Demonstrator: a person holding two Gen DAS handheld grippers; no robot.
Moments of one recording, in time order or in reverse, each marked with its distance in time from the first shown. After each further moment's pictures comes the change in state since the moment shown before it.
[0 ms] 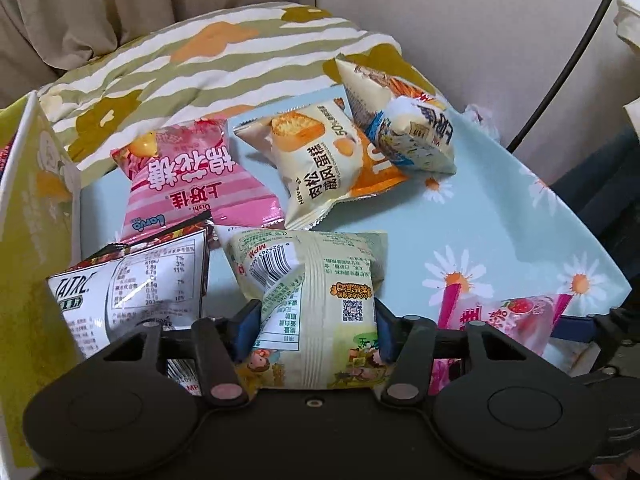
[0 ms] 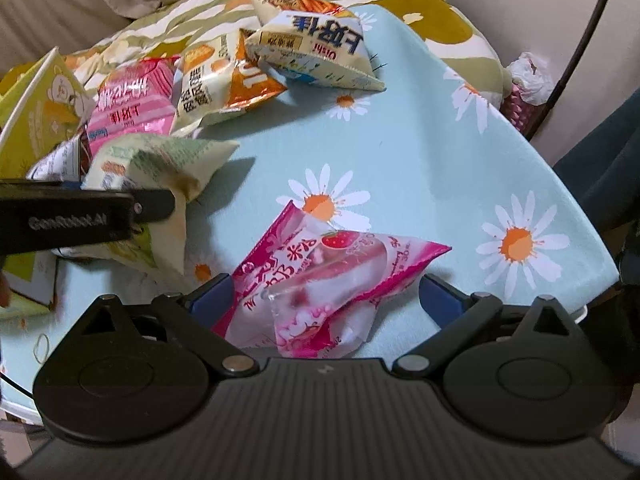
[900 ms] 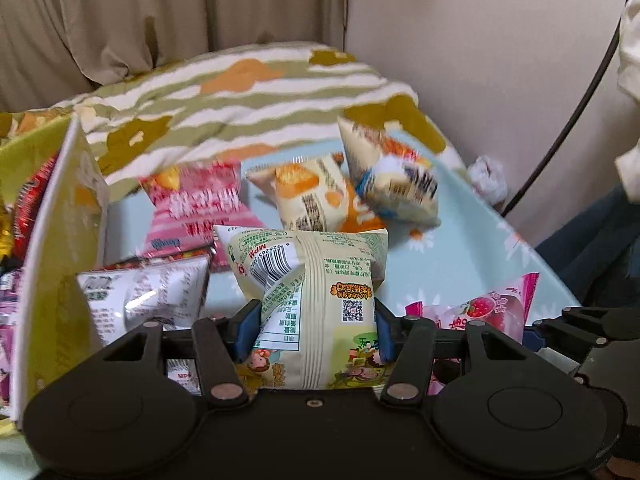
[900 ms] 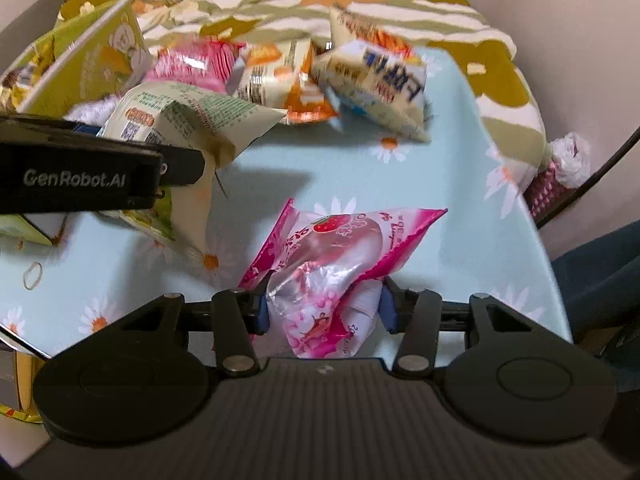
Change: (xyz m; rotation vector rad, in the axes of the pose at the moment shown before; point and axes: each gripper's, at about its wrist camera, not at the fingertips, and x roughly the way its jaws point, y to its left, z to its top) left arm -0.046 -0.019 0.000 -0.106 -0.140 0.049; right arm -0.022 0.003 0.020 -0.297 -0.052 0.058
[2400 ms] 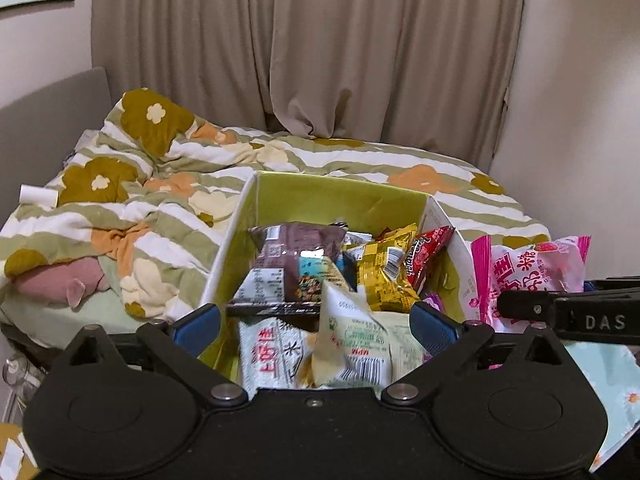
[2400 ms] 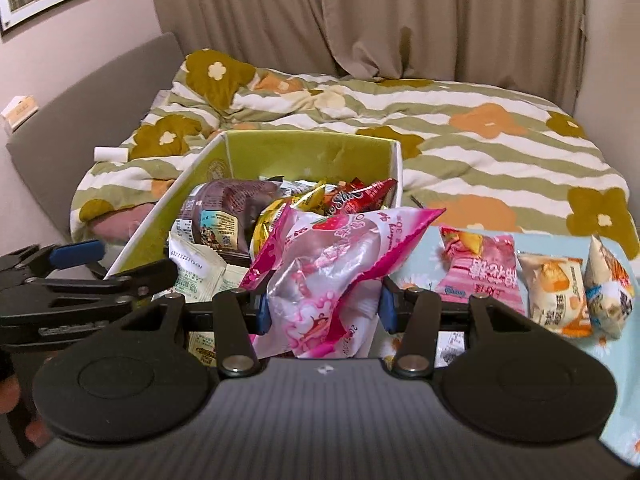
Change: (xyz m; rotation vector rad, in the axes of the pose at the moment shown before) left arm -0.158 0.281 -0.066 -0.315 -0.263 0.220; right arm -0.058 0.273 0.113 -0.119 -0.226 0.187
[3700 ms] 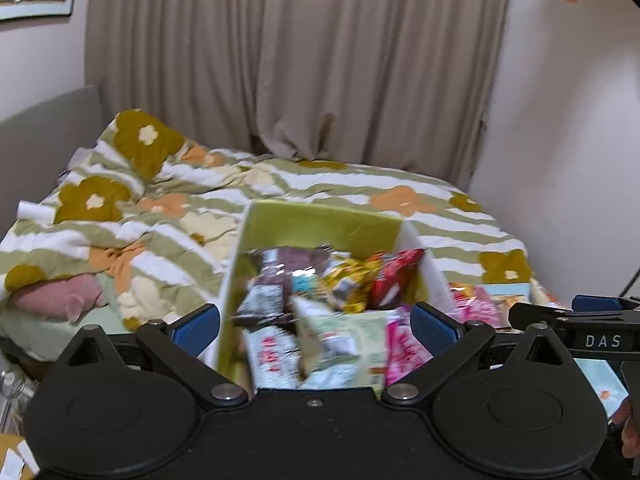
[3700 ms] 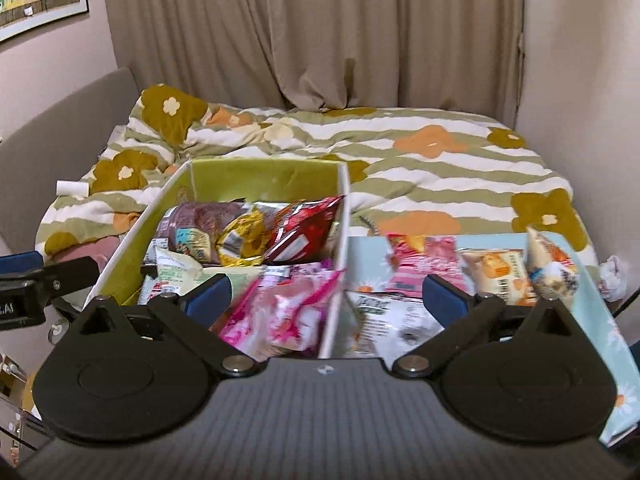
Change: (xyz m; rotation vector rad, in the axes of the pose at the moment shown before) left arm -0.048 -0.002 0.010 0.023 -0.065 -0.059; right arm -0.060 -0.001 -0.027 0.062 -0.121 -0.166
